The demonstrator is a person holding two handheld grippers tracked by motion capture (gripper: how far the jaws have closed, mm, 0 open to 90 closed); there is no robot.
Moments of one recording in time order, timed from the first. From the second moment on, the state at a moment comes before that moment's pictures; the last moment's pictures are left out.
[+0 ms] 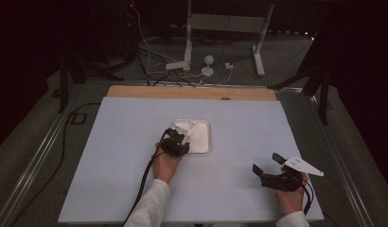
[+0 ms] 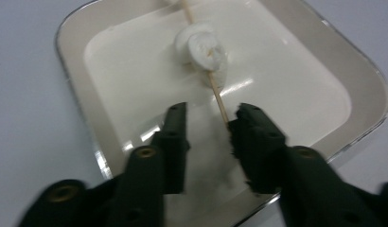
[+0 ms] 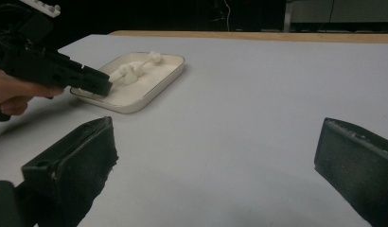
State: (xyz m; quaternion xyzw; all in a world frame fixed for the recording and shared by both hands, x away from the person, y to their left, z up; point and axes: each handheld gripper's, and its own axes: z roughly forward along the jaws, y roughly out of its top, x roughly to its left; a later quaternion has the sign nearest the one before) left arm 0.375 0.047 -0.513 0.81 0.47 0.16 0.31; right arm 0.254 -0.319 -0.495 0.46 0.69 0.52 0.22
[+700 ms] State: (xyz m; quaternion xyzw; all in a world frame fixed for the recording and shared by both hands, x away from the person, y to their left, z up) left arm 0.375 0.067 -0.501 0.81 0.47 0.10 0.32; right arm 0.254 -0.321 -0.496 0.46 0.69 0.53 0.21
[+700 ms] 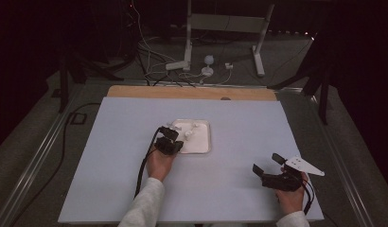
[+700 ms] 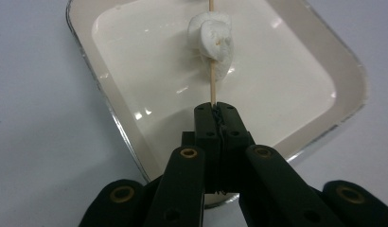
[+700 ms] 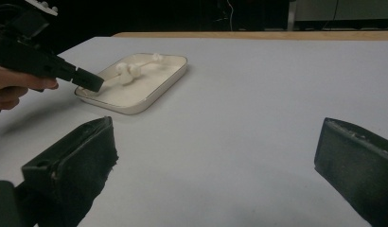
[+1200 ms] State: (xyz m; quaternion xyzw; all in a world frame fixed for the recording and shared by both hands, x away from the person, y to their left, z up) left arm 0.353 0.090 -0.486 0.79 0.46 0.13 0.38; right arm 0.255 -0.320 -0.496 0.46 0.69 0.52 0.21
